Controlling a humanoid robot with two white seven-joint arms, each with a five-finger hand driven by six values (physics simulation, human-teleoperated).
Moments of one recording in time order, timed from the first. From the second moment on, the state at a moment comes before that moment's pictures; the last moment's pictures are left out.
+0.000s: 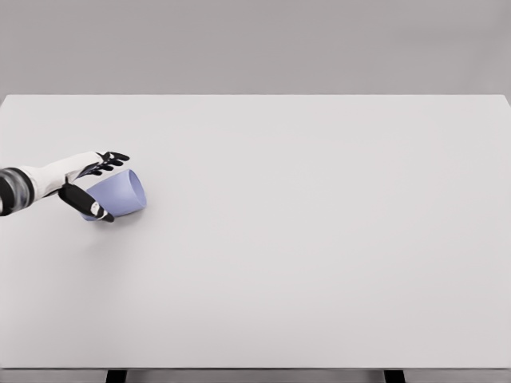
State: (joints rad) left arm -0.37 0.81 -0.40 -1.77 -0.02 0.59 -0.61; right arm 0.01 0.00 -0.10 0.03 -0.05 -0.07 0.10
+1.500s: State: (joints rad) left arm -0.39 0.75 -0.43 -1.72 -0.13 0.59 -0.61; right arm 0.01 0.00 -0.10 0.03 -0.05 -0.07 0.10
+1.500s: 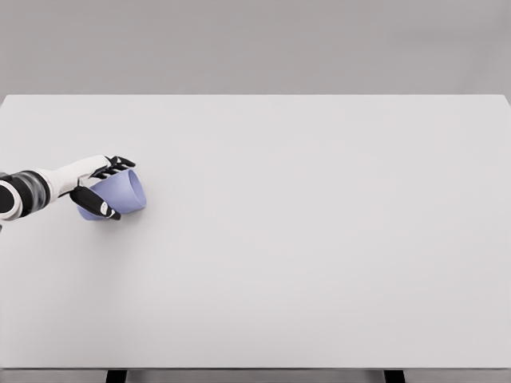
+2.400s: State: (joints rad) left arm -0.40 0.74 -0.33 -1.67 -0.02 0.41 -0.61; right arm 0.01 0.00 -0.10 0.03 -0.05 -0.07 0.10
